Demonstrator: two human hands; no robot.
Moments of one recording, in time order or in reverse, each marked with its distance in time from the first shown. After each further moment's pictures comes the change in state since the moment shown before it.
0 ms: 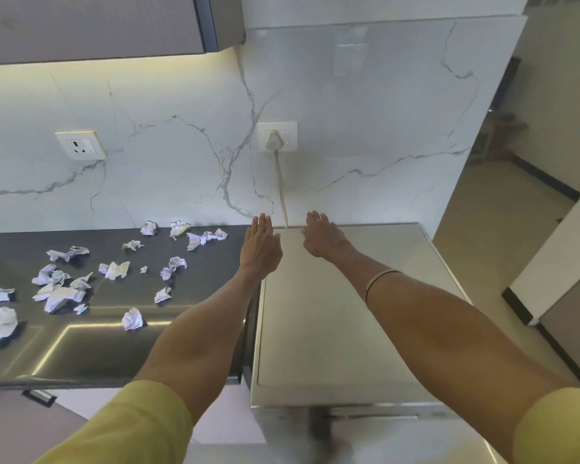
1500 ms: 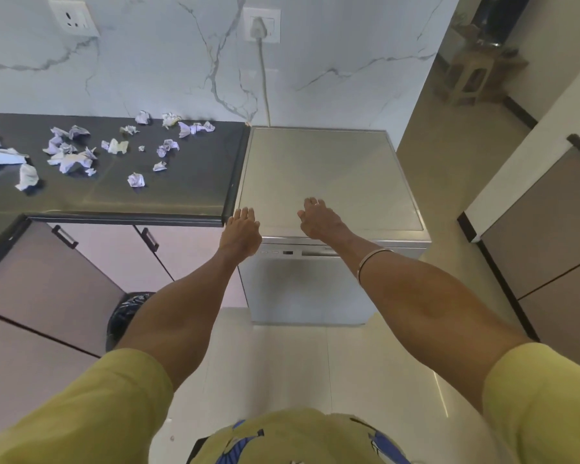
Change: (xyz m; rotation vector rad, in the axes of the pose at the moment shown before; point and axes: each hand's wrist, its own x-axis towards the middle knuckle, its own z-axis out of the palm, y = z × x) left_hand -0.346 0.051 0.026 0.045 -0.186 -0.036; right_hand -0.312 0.034 0.083 -0.024 -0.180 -0.011
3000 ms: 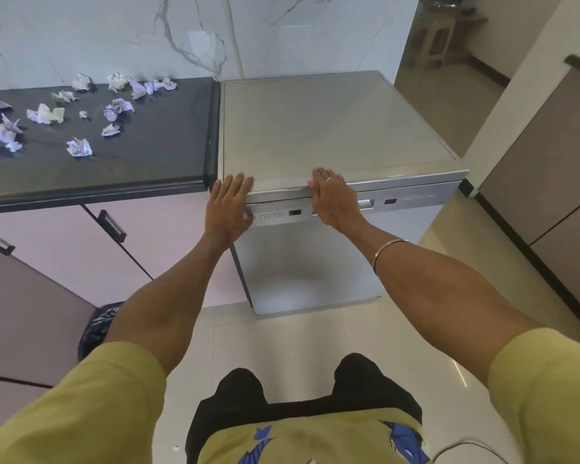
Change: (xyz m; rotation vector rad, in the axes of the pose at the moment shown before) left_hand 0.050 -0.108 0.144 0.146 0.322 0.375; right_hand 0.032 0.022 0.171 0.125 0.506 0.067
